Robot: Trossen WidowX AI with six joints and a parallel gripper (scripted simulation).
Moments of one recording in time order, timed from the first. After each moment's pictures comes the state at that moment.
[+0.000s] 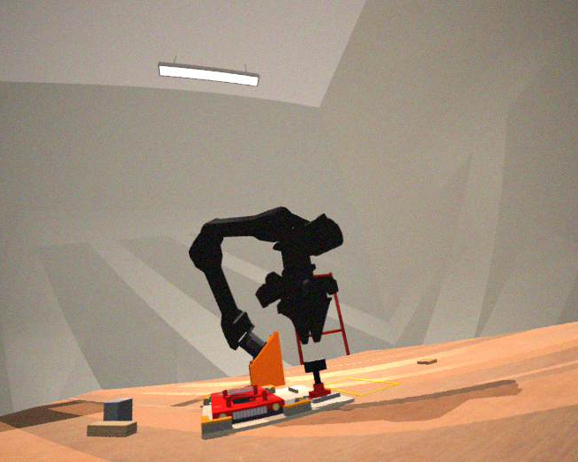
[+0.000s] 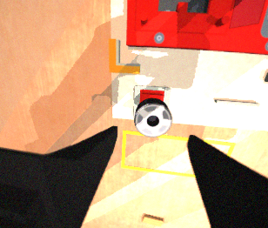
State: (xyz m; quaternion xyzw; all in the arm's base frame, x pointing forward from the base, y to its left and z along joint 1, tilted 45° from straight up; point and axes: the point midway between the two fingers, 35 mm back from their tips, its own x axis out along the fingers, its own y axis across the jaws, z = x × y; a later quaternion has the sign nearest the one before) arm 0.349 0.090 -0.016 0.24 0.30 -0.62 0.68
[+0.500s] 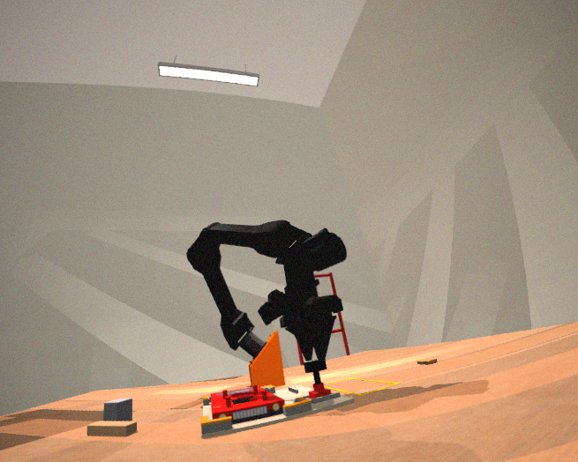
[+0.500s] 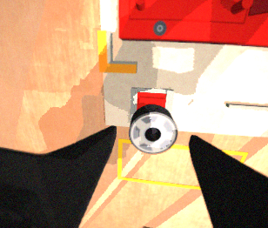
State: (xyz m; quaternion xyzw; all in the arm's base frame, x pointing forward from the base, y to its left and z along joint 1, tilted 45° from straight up) arm 0.350 0.070 -0.039 0.25 0.30 -0.62 0.68
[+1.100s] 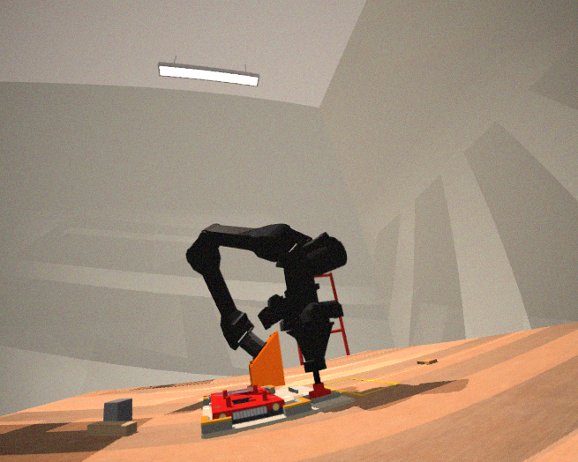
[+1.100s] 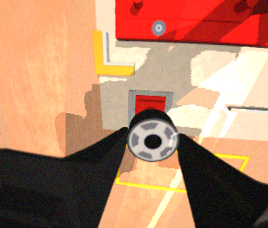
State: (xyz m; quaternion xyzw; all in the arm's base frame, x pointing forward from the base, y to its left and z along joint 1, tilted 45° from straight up) arm 0.349 0.063 -0.044 0.24 0.30 -0.62 0.68
